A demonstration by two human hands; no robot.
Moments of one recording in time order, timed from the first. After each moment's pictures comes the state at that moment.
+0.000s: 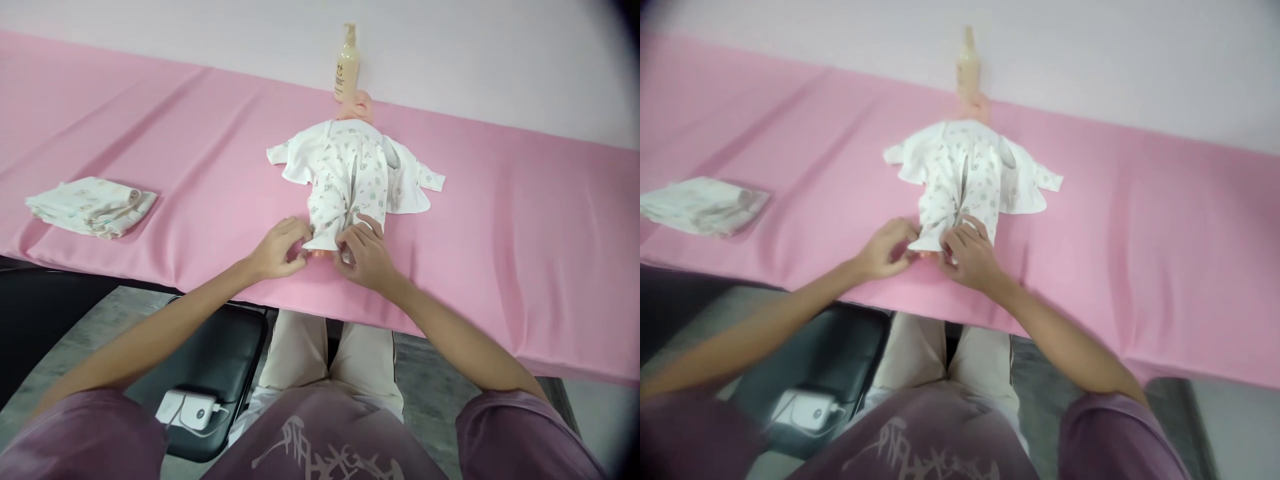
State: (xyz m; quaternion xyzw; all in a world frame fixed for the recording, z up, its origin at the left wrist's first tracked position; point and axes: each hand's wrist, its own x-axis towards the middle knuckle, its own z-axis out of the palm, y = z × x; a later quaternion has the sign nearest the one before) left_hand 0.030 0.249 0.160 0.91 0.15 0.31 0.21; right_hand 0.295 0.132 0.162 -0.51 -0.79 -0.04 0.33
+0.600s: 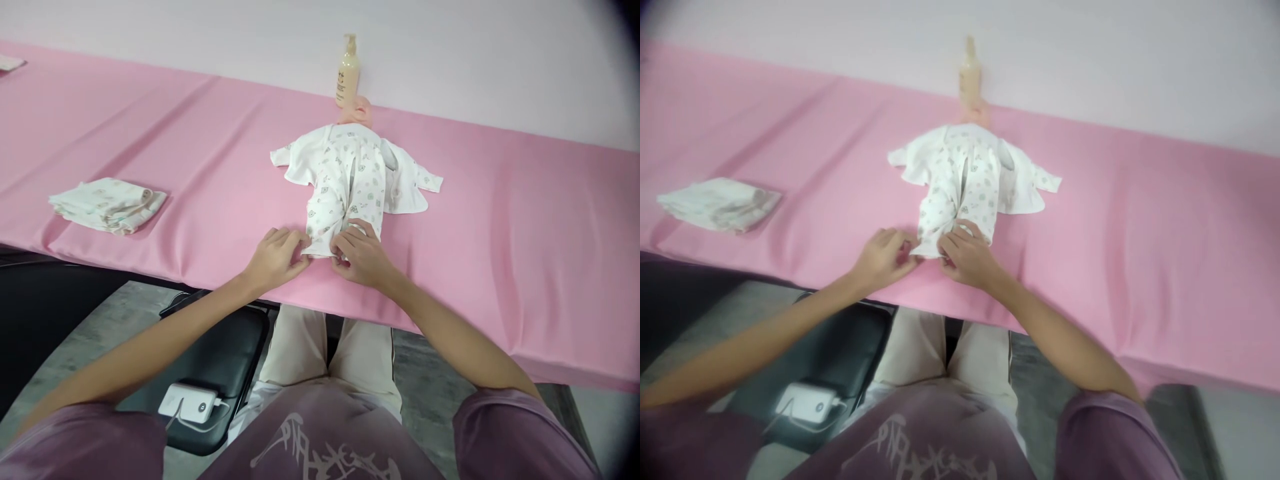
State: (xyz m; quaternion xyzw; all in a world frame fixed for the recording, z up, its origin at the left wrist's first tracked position) left_hand 0.021 0.211 0.158 0.92 0.25 0.30 0.05; right_hand 0.302 0.135 0.158 -0.46 -0.84 -0.04 0.28
